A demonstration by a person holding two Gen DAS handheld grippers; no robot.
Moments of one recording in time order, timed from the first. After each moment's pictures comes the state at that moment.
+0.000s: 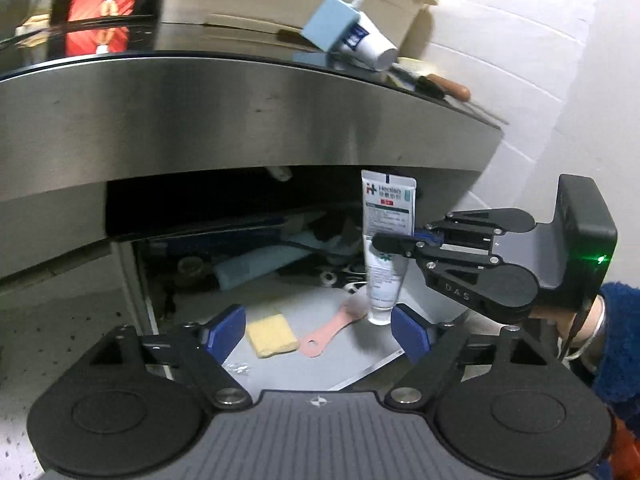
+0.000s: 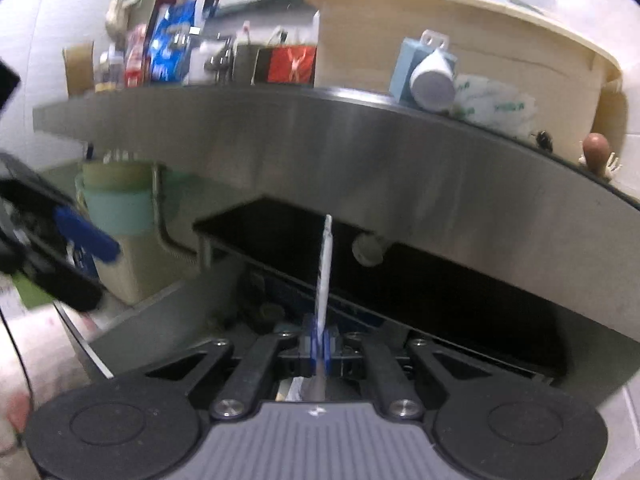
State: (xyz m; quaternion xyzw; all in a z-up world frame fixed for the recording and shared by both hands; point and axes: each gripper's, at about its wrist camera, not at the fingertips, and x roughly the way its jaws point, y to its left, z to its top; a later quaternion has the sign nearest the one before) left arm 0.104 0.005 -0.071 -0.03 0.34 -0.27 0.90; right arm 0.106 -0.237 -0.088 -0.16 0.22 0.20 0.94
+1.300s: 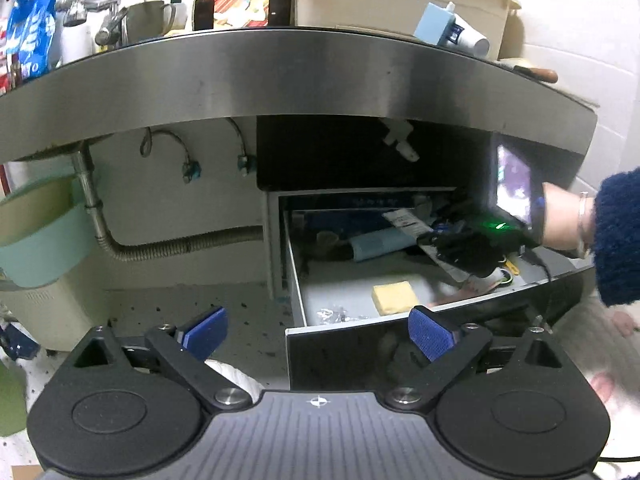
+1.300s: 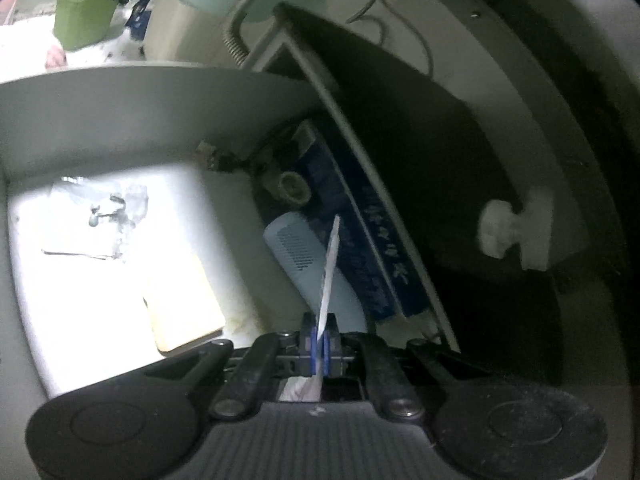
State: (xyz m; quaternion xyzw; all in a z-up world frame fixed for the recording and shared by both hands) left arm 0.026 0.033 -0.112 -0.01 0.30 -0.08 0.95; right arm 0.200 -0.147 -0.180 -0.50 0.31 0.24 0.78
